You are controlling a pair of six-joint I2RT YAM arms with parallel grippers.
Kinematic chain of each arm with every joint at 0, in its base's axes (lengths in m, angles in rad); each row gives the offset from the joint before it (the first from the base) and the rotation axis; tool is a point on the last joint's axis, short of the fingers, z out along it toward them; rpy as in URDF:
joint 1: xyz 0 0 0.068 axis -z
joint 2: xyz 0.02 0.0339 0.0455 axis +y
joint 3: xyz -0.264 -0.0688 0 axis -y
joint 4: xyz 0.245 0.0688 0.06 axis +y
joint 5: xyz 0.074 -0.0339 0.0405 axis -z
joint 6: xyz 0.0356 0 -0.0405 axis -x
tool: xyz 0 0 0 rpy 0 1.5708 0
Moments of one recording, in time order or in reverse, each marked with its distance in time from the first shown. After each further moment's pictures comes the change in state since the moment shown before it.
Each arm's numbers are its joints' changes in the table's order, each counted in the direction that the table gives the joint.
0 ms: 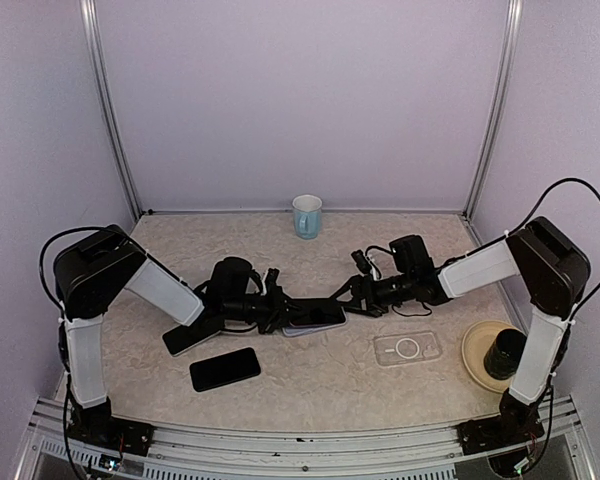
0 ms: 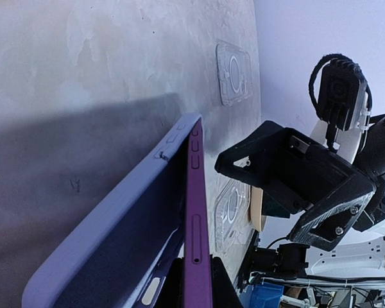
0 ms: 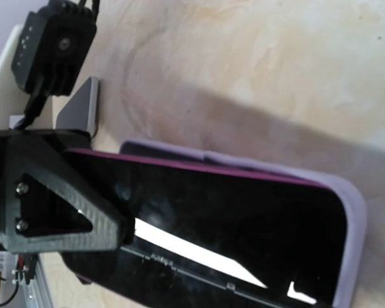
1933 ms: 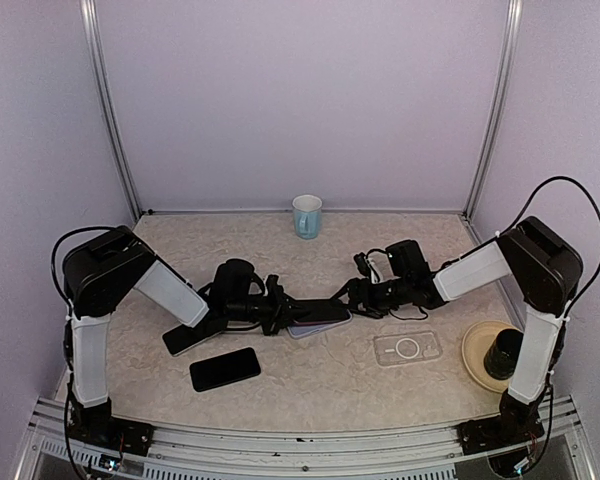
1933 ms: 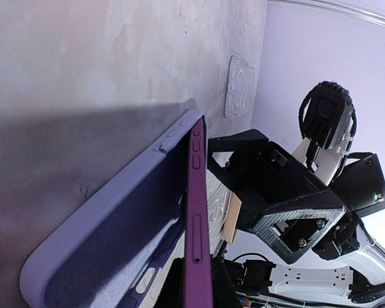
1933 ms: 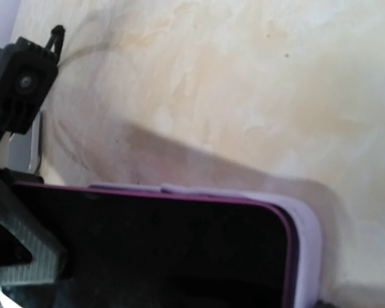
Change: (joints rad) left arm -0.002 0.049 0.023 -0.045 0.006 0.228; right arm -0.018 0.049 0.000 -0.034 0.132 -0.028
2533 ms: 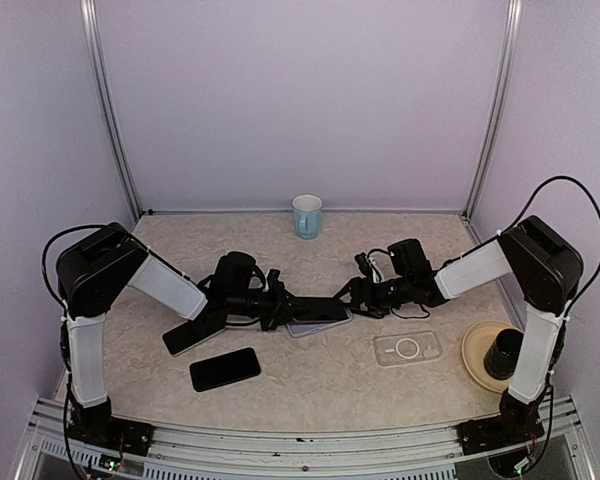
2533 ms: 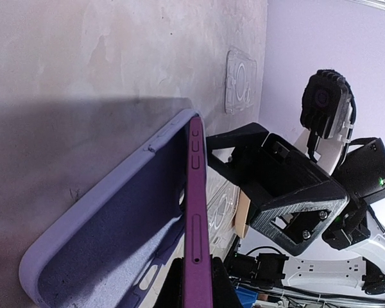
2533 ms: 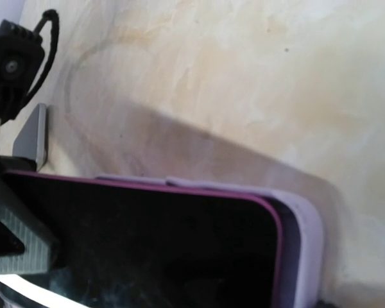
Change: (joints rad) left arm -0.013 -0.031 0.037 0.111 0.024 -0.098; right arm 0.019 0.000 0.007 0.023 -0.036 0.017
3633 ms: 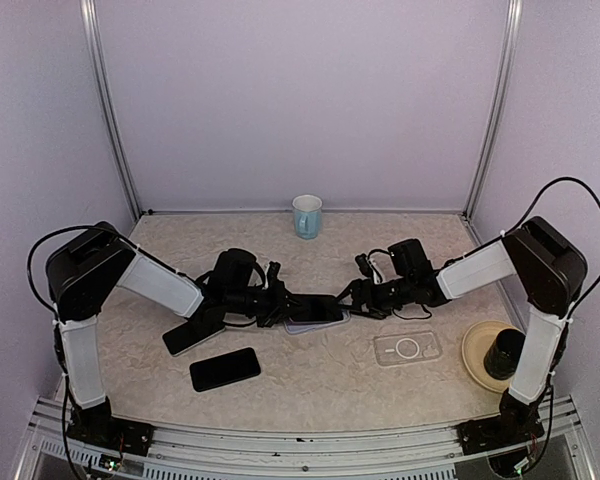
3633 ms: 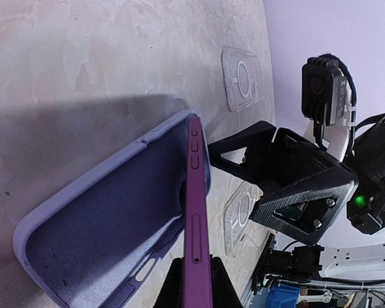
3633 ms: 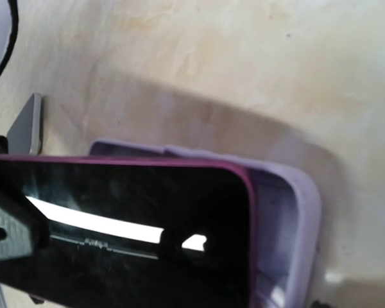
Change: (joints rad) left arm 0.013 -0.068 -0.002 0.111 -0.069 -0.229; right arm 0.002 -0.029 -0.010 0.040 0.018 0.029
